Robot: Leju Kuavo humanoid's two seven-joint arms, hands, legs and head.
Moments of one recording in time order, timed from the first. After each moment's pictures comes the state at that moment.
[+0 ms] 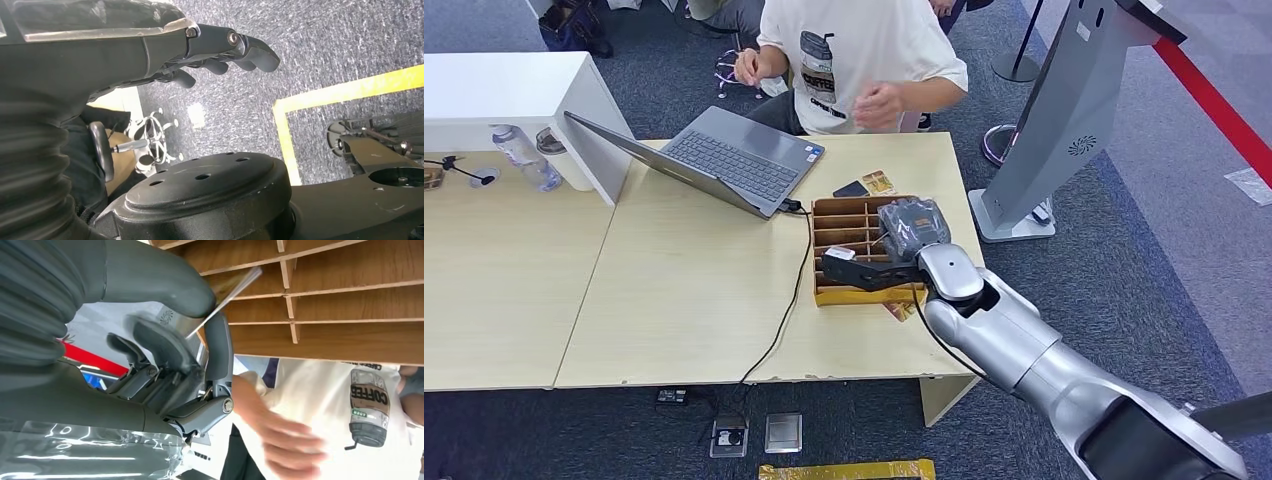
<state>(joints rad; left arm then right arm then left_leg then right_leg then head) -0.18 -0.02 -1.38 -0.21 1.20 0.28 0.25 -0.80 -0.13 0.98 -1.03 0.89 -0.10 0.32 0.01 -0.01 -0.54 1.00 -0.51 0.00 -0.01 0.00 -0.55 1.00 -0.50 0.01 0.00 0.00</state>
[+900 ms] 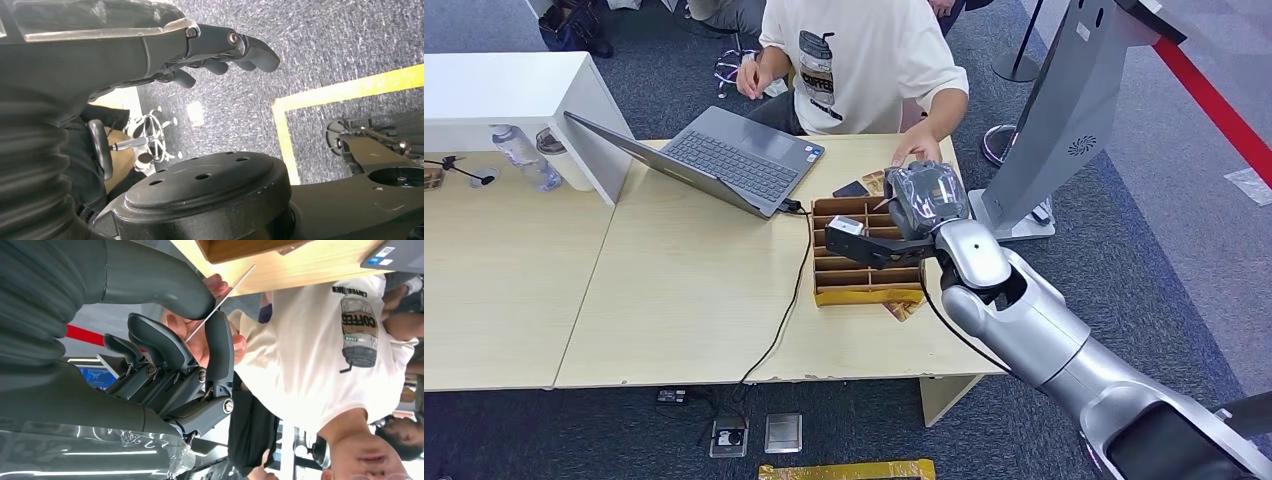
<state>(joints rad) -0.17 -0.02 -1.38 -0.21 1.20 0.28 0.24 -0.80 -0.21 0.90 -1.28 0.93 -0.09 0.34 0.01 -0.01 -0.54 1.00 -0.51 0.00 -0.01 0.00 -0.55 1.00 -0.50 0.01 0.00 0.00</state>
